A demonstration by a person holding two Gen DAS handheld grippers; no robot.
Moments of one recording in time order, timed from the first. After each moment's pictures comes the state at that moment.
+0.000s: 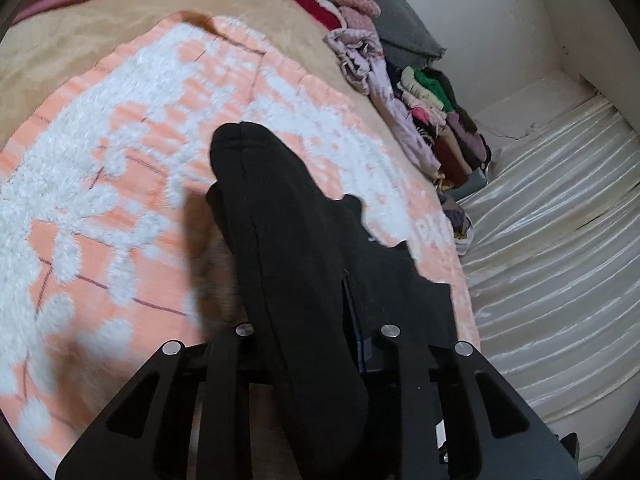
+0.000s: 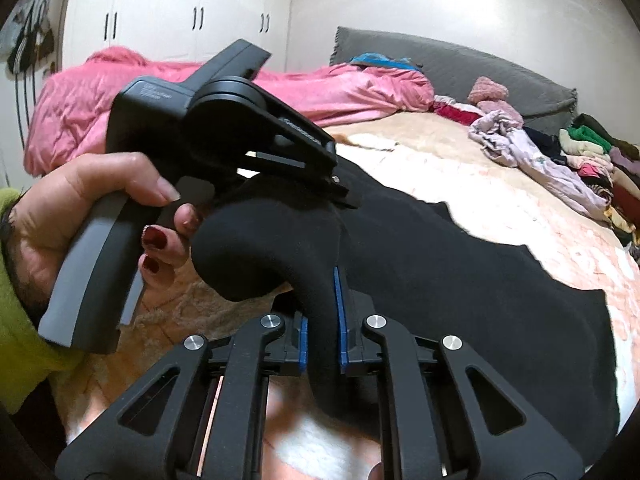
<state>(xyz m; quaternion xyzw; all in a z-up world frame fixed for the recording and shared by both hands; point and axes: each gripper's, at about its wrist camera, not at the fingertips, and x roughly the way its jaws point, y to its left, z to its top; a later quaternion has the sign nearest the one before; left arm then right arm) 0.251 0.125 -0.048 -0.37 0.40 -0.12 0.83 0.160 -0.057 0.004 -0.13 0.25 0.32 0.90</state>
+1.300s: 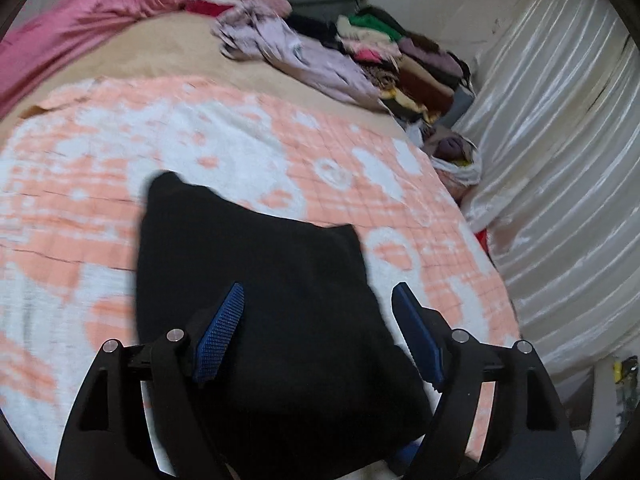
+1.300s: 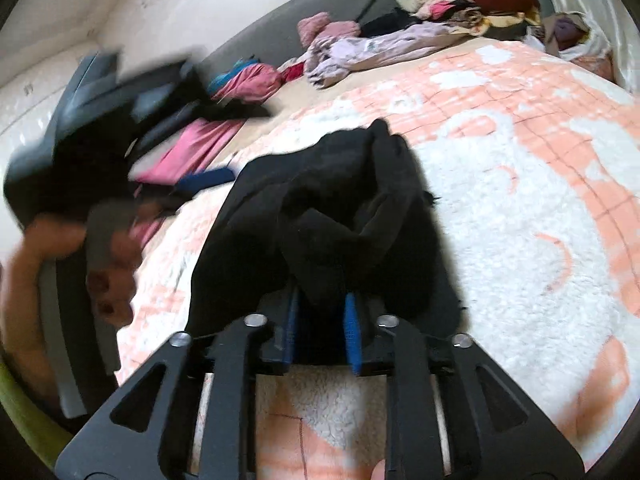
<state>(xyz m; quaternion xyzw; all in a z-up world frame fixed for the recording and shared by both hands) 0.288 -0.116 0.023 -0.18 0.42 -0.13 0.88 0.192 -0.295 -0.010 0.20 0.36 0.18 0.89</state>
